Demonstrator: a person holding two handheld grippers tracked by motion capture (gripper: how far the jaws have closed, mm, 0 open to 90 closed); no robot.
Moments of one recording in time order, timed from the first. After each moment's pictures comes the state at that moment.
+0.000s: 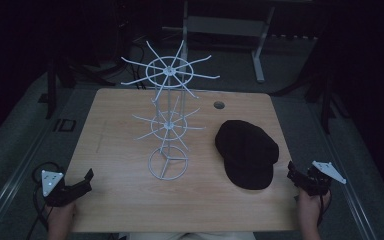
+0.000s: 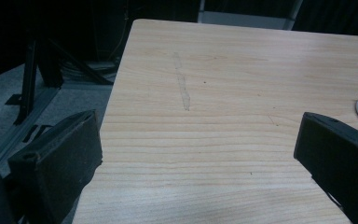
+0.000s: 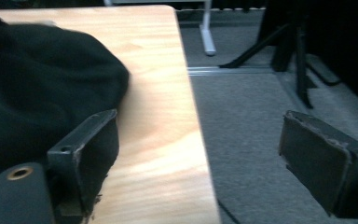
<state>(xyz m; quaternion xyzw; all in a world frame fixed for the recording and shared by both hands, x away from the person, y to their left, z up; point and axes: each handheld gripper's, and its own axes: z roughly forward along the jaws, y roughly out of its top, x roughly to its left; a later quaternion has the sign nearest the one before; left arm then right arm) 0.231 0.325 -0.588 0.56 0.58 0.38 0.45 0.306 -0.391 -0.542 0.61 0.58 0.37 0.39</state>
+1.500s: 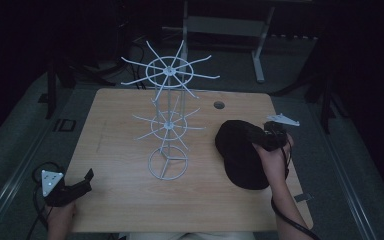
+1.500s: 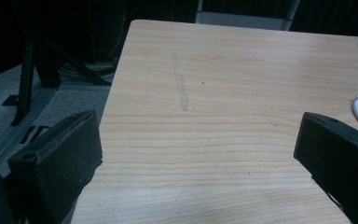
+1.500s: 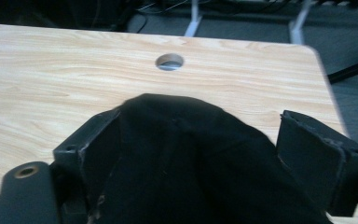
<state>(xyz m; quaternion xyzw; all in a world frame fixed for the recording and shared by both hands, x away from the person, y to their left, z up) 0.232 0.325 -0.588 0.56 0.58 0.38 0.45 0.408 -0.267 -0.466 0.53 0.69 0.41 0.28</state>
